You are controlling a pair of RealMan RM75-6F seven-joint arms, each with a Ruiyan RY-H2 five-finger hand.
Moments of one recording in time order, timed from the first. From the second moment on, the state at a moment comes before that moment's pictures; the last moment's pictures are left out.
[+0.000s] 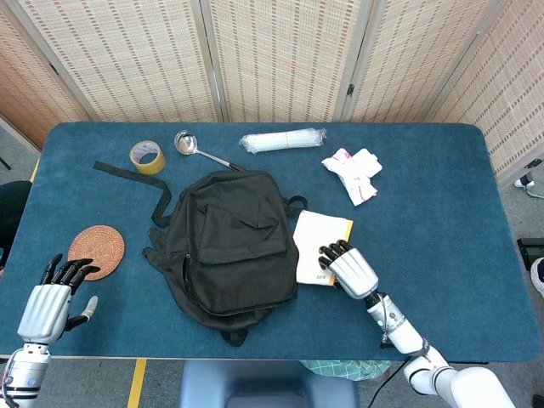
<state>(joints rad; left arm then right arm) -0.15 -1.21 -0.03 -1.60 1.53 1.45 0.06 0.53 -1.97 -0.03 -0.54 -1.71 1.41 0.17</state>
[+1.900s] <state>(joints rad) -0.62 -1.44 -0.01 -1.60 1.57 0.89 0.06 0.50 -1.48 0.12 -1.16 -1.82 1.83 -0.22</state>
